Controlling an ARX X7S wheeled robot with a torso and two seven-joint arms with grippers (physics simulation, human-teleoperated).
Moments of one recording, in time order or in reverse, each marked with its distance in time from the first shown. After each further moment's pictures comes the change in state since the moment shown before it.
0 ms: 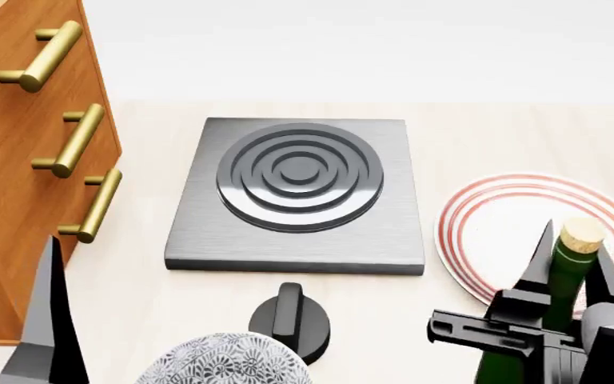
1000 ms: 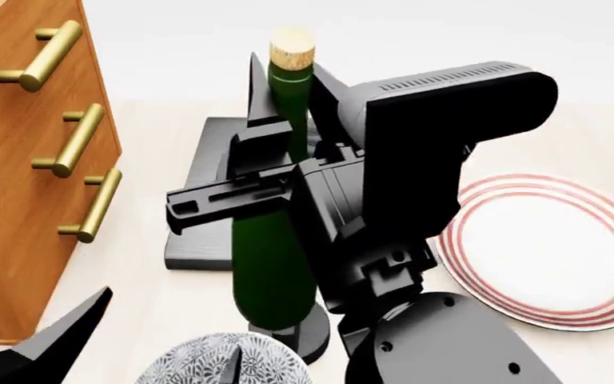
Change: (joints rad) left arm 0.073 -0.056 0.285 -0.096 -0.057 -0.019 -0.032; right arm 0.589 -0.167 -0.234 0.032 0.348 0.366 -0.071
